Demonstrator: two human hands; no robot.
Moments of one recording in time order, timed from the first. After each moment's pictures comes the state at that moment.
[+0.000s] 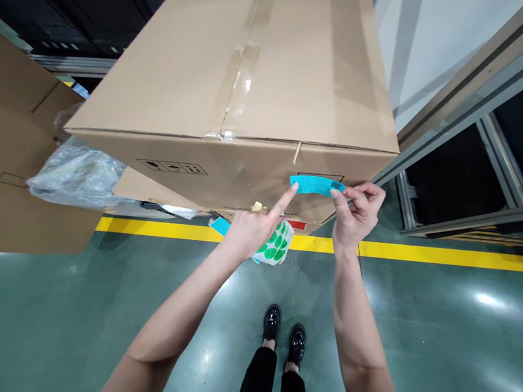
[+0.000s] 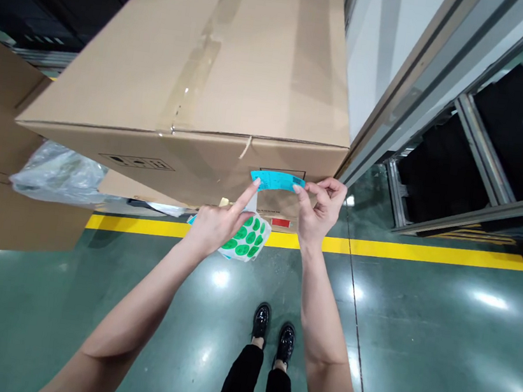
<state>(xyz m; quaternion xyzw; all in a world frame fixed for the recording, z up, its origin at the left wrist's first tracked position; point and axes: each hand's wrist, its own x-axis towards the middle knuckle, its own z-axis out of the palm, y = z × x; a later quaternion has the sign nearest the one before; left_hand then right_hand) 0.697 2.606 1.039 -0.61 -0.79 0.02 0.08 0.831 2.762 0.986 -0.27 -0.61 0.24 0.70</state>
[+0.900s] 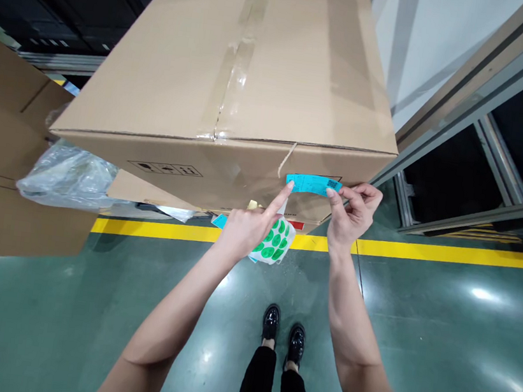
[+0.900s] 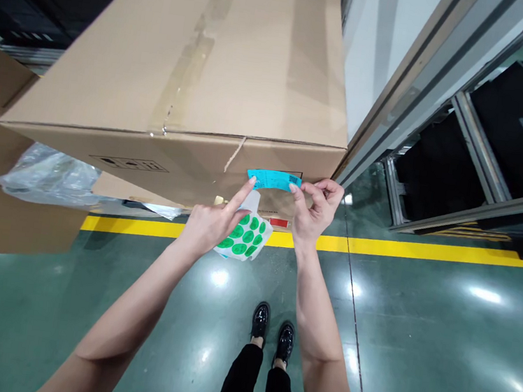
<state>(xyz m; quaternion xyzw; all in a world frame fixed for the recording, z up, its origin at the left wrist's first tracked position) 0.690 2.609 1.038 -0.61 -0.79 0.00 0.07 0.825 2.761 0.985 -0.28 -0.61 0.19 0.72</state>
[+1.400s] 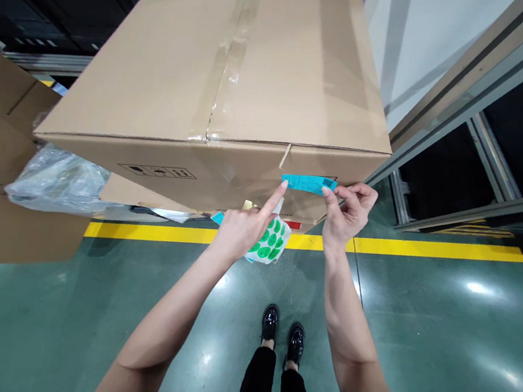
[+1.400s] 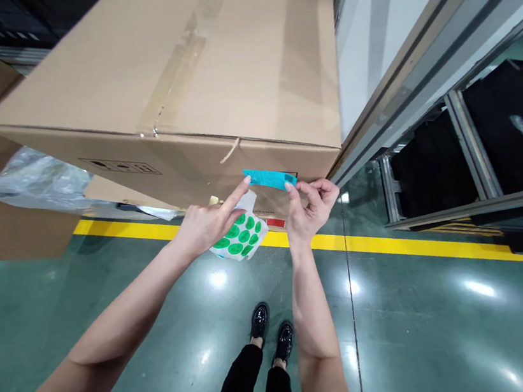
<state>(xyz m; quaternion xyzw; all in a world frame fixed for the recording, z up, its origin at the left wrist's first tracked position) 0.687 2.611 1.036 -0.60 -0.79 0.02 0.08 0.821 2.761 0.986 -0.30 -0.61 0.16 0.72</state>
